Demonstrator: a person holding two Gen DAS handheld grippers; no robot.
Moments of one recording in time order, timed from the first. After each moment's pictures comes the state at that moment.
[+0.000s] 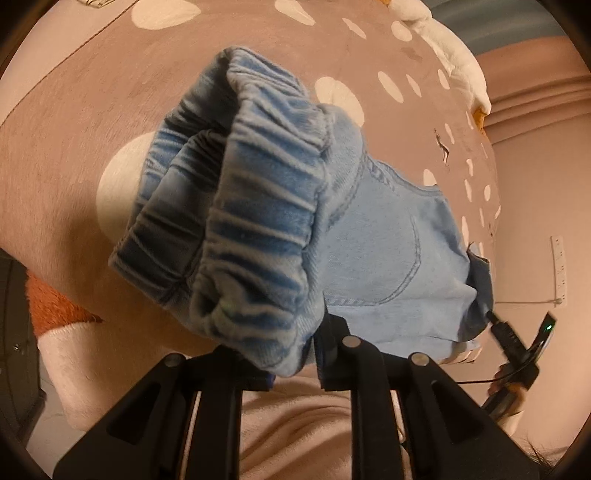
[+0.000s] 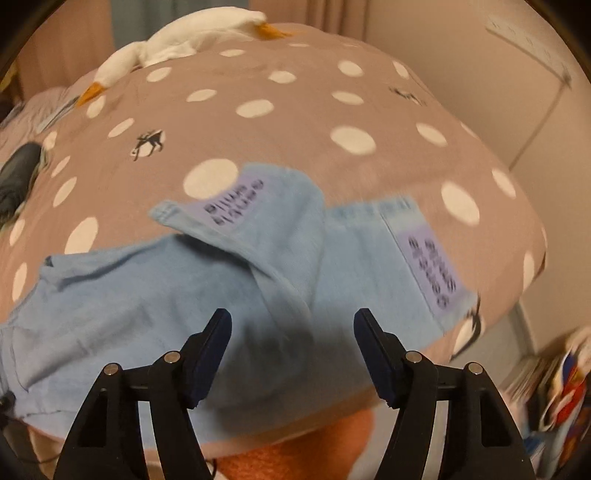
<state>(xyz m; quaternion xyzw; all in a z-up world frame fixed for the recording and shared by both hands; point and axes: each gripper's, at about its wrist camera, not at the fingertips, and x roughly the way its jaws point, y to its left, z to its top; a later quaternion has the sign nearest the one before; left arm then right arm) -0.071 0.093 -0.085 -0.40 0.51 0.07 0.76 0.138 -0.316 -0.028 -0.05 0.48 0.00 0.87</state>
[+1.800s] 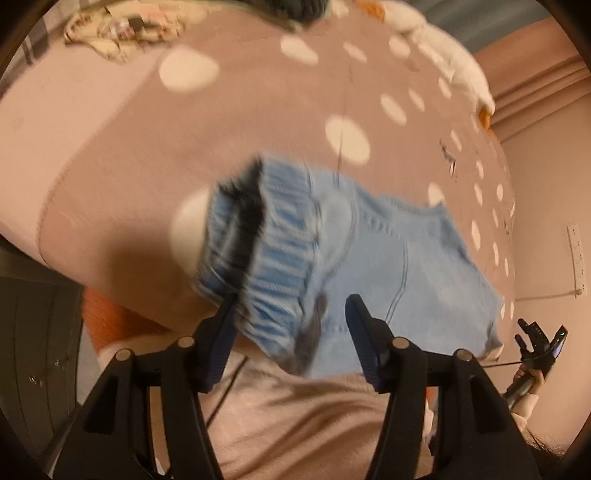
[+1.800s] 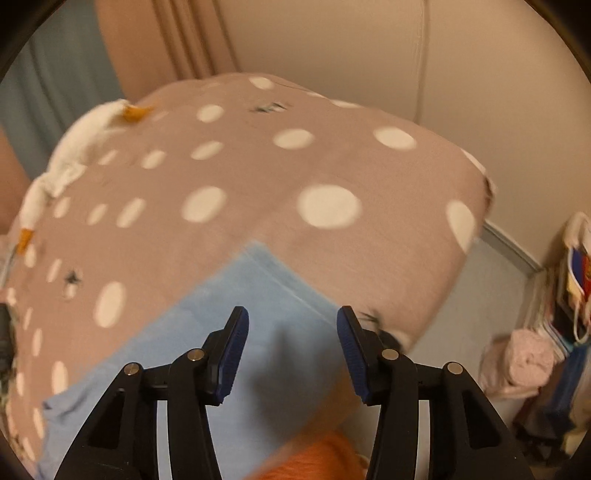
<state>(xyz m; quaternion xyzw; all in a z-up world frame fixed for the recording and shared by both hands) -0.083 0.102 -0.051 -0.35 0.49 0.11 0.79 0.146 -0.447 -0.006 0.15 0.42 -0.10 0.89</state>
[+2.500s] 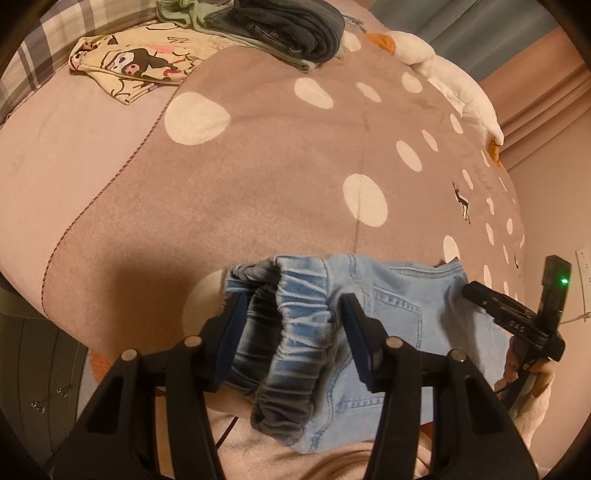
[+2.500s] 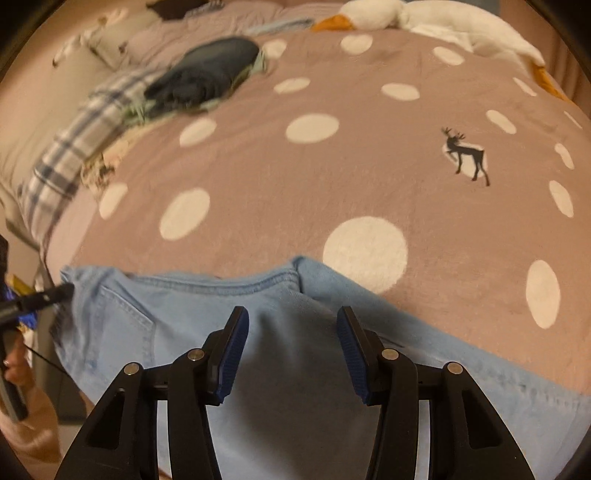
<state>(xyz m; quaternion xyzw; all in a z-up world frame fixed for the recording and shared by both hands) -0.062 0.133 -0.056 -0.34 0.45 0.15 0.81 0.171 -0.112 -0.056 -0.15 0.52 0.36 0.76</state>
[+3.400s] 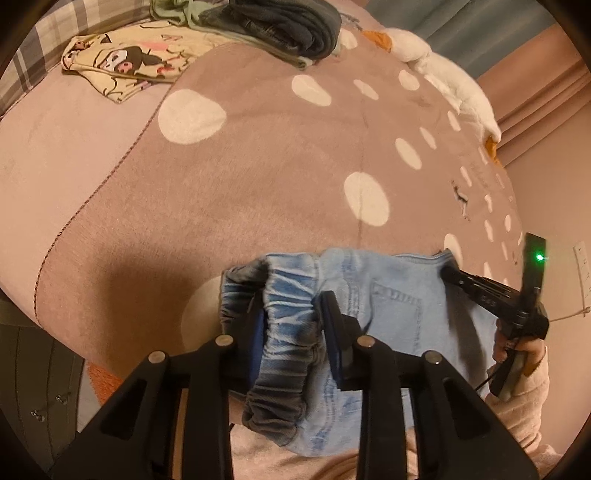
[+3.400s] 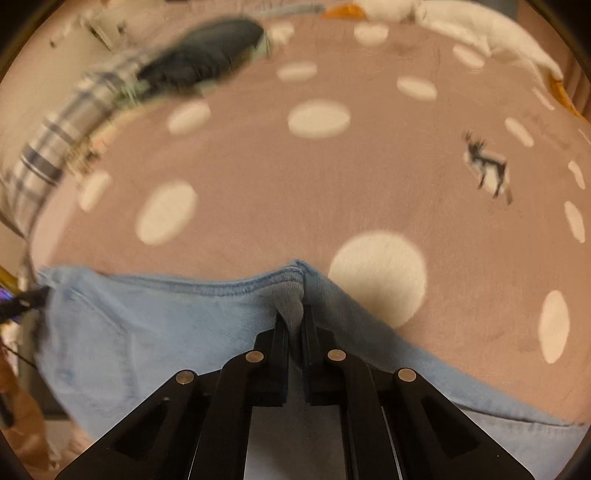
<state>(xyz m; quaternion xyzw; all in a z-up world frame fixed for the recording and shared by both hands) -0.058 0.137 -0.065 -0.33 0.46 0.14 0.81 0.192 -0.078 -0.085 -0.18 0.52 0.35 0.76</state>
